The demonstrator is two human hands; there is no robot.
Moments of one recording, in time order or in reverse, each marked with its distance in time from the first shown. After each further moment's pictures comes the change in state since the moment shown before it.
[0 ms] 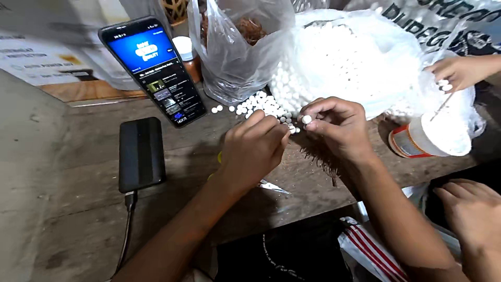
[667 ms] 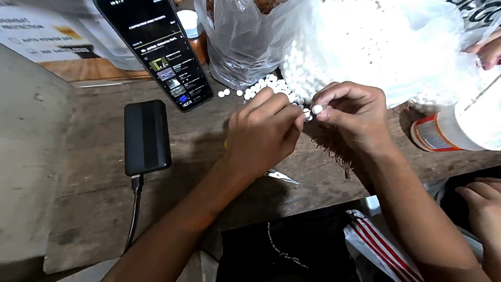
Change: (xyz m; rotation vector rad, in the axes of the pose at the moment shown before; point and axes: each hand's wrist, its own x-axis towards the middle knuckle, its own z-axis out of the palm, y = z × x) left_hand 0.003 0.002 -0.006 -0.027 0.035 -0.044; right_hand 0.000 0.005 0.002 -0.046 -0.048 -0.005
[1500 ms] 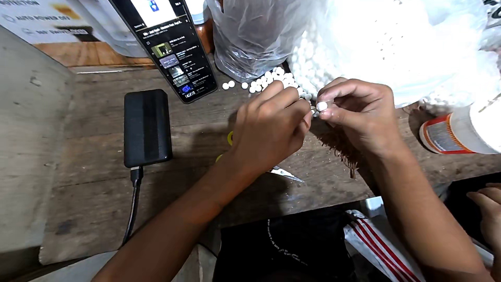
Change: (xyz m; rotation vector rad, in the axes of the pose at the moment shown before) left_hand -0.002 -0.002 0.007 0.042 0.003 0.004; right_hand 0.002 -0.002 0.003 -0.033 -0.039 0.040
